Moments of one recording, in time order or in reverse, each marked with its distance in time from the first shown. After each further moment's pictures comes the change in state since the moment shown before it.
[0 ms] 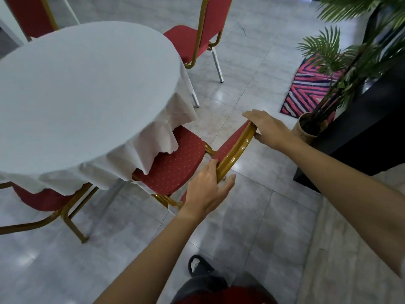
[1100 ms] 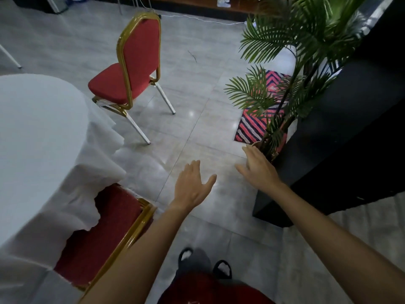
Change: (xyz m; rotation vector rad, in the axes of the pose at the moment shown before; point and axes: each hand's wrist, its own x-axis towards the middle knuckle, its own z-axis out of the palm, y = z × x) left_hand 0.305 0.176 0.166 0.069 -0.200 -0.040; right_hand 0.017 0.309 -0.053 0.254 0.073 0.443
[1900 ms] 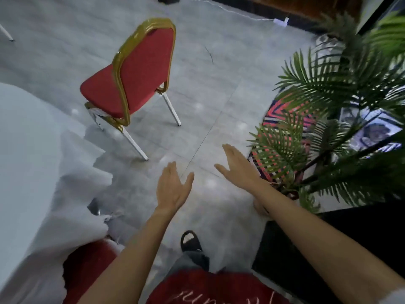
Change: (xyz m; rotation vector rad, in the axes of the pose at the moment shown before) left_hand 0.325 -0.064 -0.060 -0.179 0.154 -0.321; right_hand 0.370 -0.048 -0.004 -0.038 -0.215 -0.170
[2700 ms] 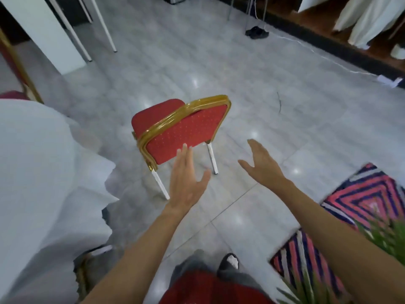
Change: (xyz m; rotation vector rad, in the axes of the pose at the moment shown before) left_hand 0.349 0.108 -0.053 0.066 0.402 -0.038; right_hand 0.420 0.014 -0.147 -0.026 -0.032 -0.306
